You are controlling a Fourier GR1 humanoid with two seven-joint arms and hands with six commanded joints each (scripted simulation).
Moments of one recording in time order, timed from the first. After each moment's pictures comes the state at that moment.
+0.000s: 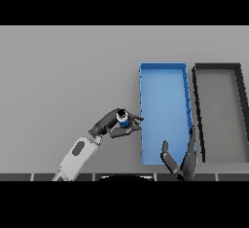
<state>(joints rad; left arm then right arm) -0.24 0.06 -0.50 -1.57 0.01 -0.21 -0.07 0.73 0.20 0.33 -2.09 0.44 -0.30 -0.29</state>
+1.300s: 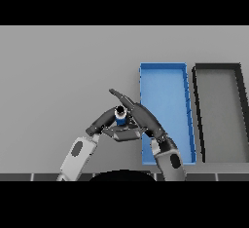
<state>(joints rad) -0.23 -0.02 -0.42 -1.56 -0.07 -0.33 -0.04 -0.23 0.16 0.37 -2.09 0.31 0.35 0.61</state>
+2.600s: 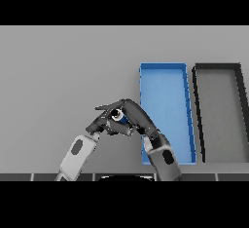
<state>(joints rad) -0.23 0.00 -0.40 -1.59 -0.08 -0.32 -0.06 -0.35 0.20 0.40 -1.97 0.30 0.28 0.53</state>
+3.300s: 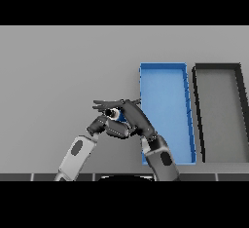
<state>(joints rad) -0.22 0.02 -0.41 -1.58 -0.12 -0.36 0.07 -0.34 0.22 0.43 -1.97 0.33 0.23 0.53</state>
